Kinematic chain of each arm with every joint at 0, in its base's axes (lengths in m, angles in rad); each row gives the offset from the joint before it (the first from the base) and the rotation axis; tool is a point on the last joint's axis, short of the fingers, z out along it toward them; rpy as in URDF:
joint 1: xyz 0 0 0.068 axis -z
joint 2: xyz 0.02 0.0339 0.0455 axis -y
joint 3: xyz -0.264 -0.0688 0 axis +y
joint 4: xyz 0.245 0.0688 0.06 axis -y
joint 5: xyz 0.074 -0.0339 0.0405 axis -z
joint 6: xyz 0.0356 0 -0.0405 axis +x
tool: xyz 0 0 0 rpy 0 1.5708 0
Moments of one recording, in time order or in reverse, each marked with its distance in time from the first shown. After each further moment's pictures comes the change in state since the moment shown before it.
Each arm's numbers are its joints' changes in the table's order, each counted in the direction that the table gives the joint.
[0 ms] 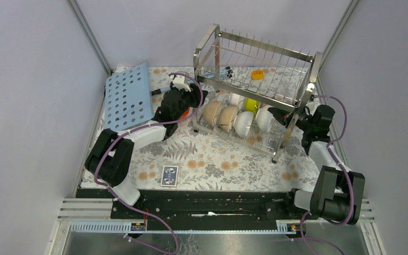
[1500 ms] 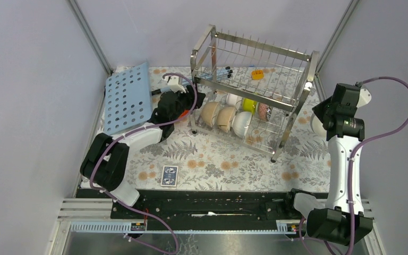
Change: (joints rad) left arm -0.011 0.051 0.027 -0.059 -0.008 -0.062; right arm -0.013 0.193 -0.620 -1.192 1.035 -0.552
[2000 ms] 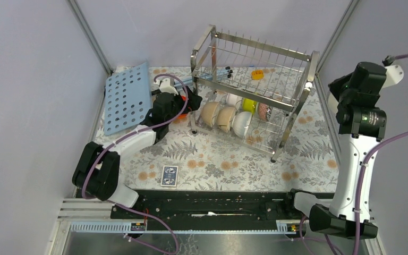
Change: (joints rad) left arm -0.031 0.094 0.040 -0.204 -0.055 -0.147; right arm -0.027 -0.045 -0.361 -0.090 0.118 0.011
